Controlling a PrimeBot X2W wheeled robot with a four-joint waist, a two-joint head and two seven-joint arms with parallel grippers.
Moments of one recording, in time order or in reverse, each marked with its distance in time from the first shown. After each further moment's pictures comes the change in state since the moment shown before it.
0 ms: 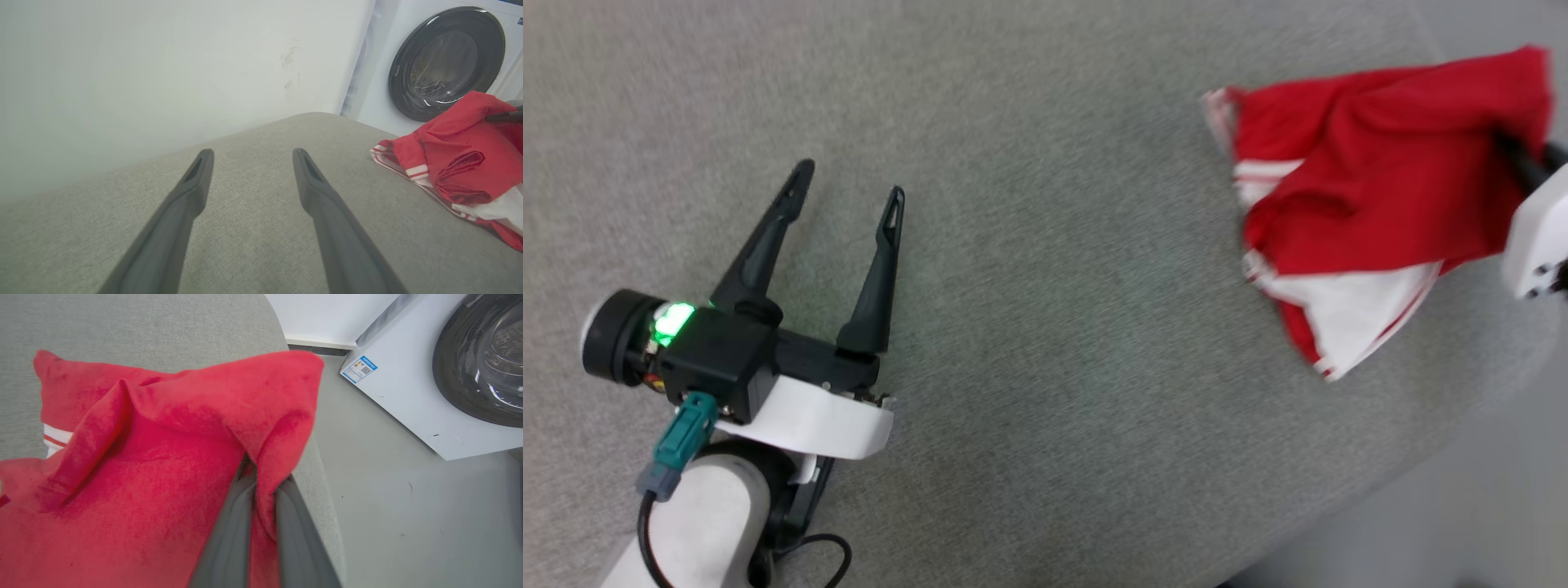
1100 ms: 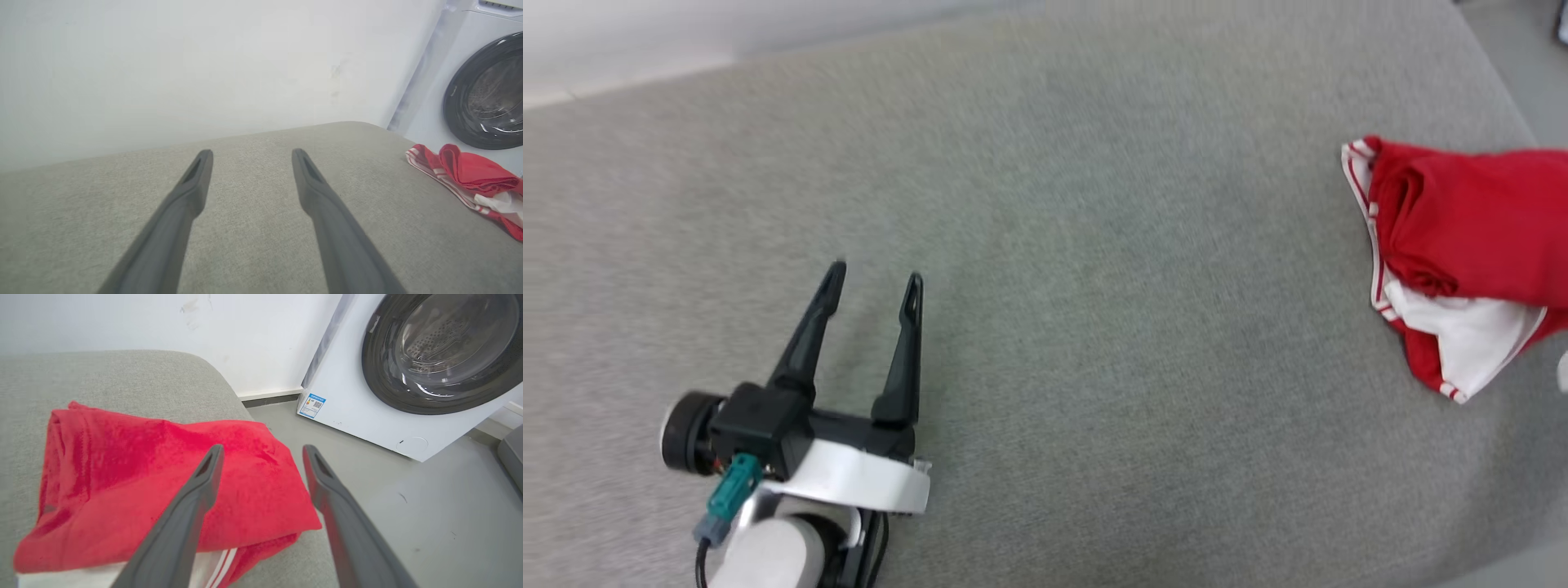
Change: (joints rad) left arm 0.107 -0.095 -0.029 0.116 -0.073 0.042 -0.122; right arm 0.095 0.181 -0.574 0.298 -0.440 0.000 -0.465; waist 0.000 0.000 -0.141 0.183
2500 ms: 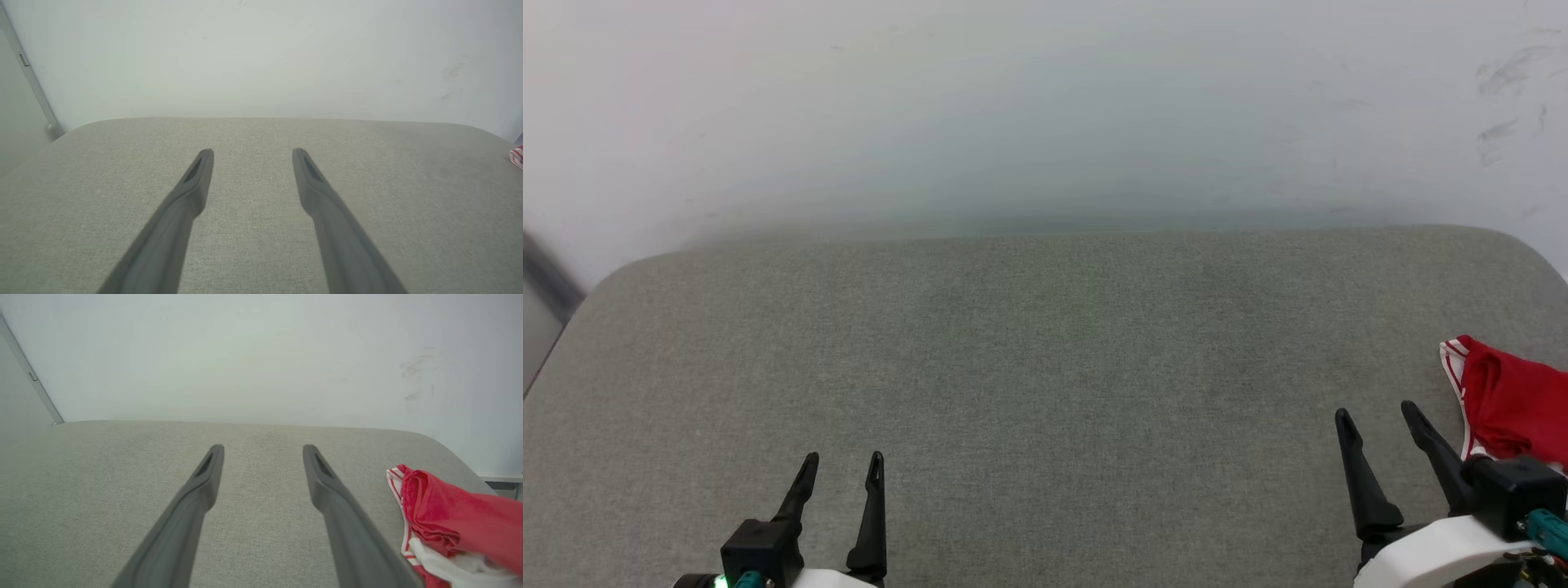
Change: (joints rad) left arm 0.275 -0.031 0.044 0.203 -0.062 0.036 -0.039; right arm 0.706 0.251 0.347 -0.862 0.189 0.000 0.232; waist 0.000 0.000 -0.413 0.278
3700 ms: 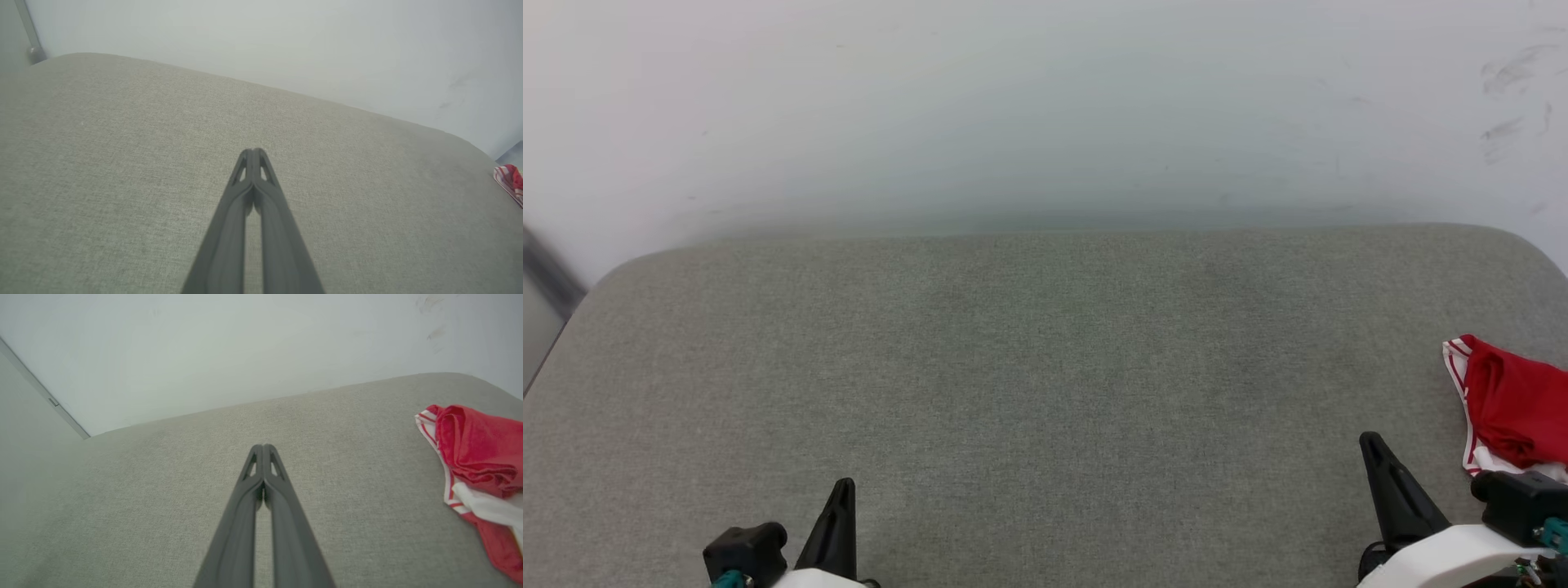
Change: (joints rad) left arm 0.019 -0.055 0.052 0.069 -0.128 -0.057 0.044; right arm -0.004 -0.018 0.007 0.123 0.202 0.000 -0.015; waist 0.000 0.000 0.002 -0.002
